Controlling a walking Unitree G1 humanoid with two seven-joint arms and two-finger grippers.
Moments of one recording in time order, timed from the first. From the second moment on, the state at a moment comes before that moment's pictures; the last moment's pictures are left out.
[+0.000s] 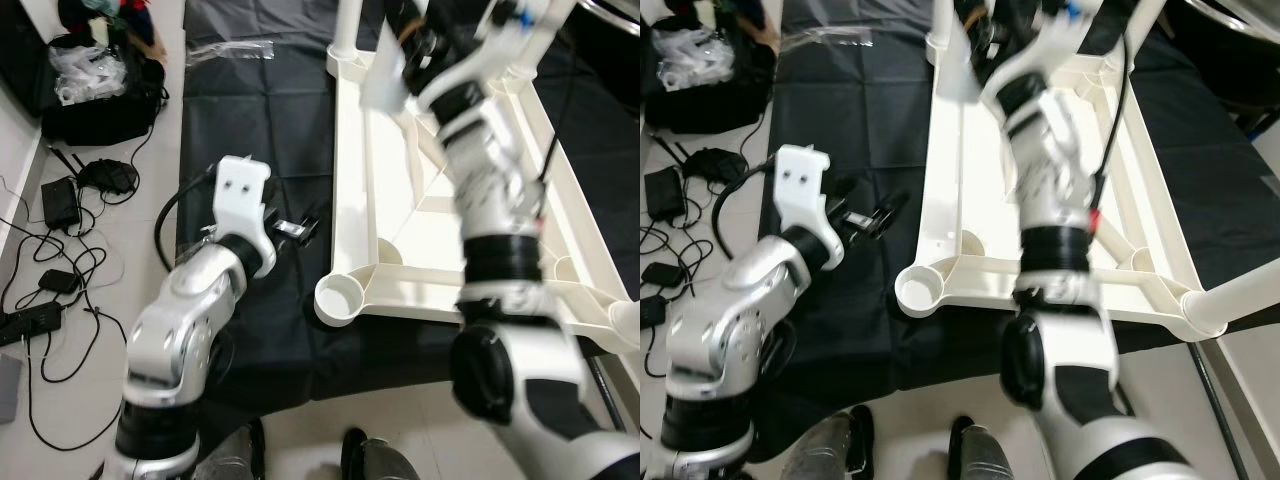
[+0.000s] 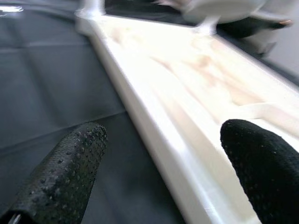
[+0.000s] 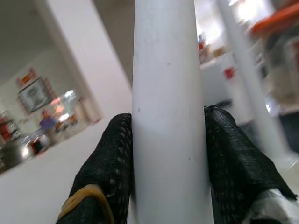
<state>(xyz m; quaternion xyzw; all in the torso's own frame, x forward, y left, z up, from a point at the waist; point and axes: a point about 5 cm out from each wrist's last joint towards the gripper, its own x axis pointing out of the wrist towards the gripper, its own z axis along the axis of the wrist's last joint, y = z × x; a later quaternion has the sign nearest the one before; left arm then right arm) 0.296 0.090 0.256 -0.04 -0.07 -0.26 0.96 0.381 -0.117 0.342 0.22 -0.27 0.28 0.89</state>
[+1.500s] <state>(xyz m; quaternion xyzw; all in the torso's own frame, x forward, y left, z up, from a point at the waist) 0.345 0.087 0.256 0.08 -0.06 -0.24 0.97 0.345 -0.099 0.308 0.28 -0.25 0.28 0.88</state>
